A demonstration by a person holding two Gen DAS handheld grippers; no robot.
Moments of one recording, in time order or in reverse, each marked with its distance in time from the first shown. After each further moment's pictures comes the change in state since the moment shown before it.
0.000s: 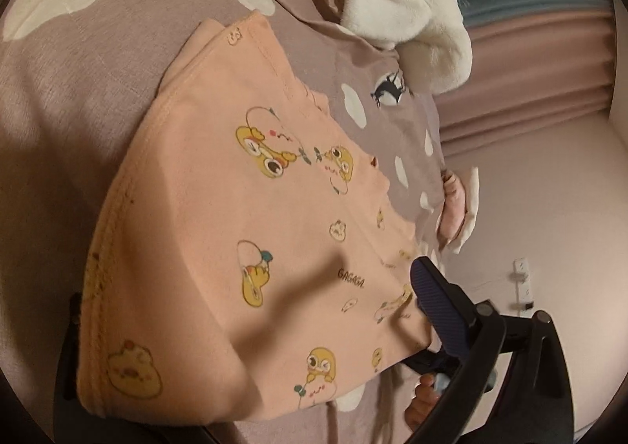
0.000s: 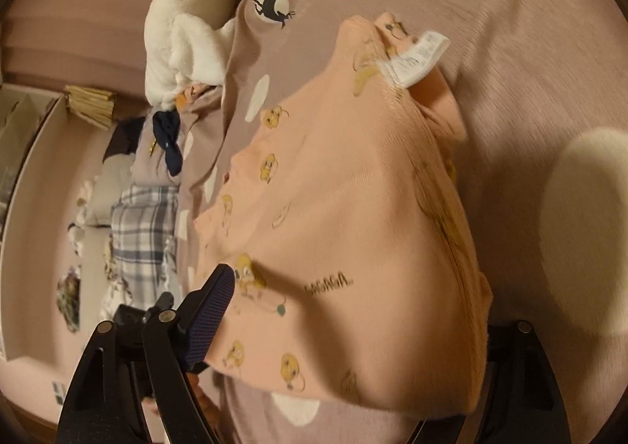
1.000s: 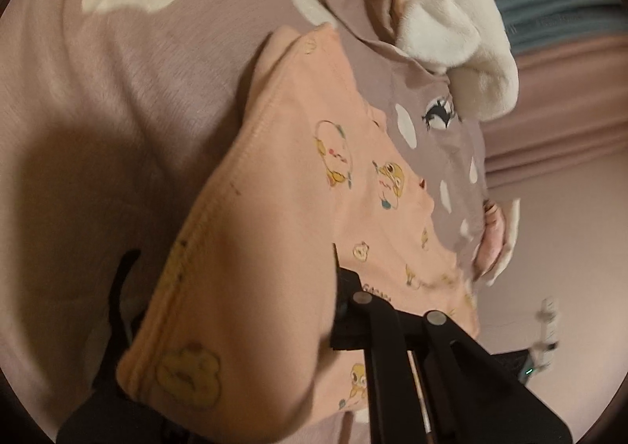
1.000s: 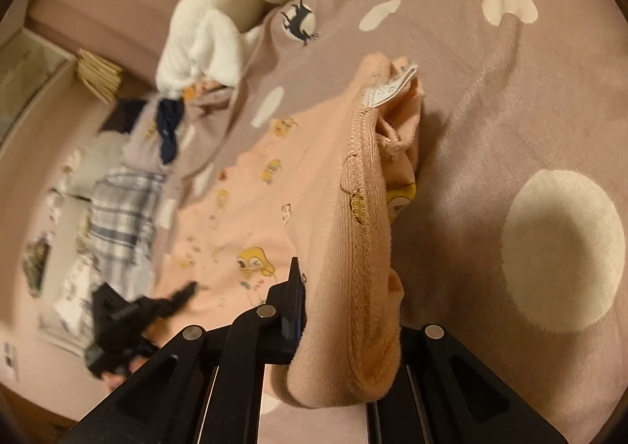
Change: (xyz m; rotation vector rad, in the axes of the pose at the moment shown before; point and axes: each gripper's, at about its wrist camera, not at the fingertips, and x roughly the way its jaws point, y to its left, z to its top) left arm -0.016 -0.003 -0.011 -0.058 -0.076 0.201; right arm -0.031 0.009 -0.009 -0.160 -0.080 -0.053
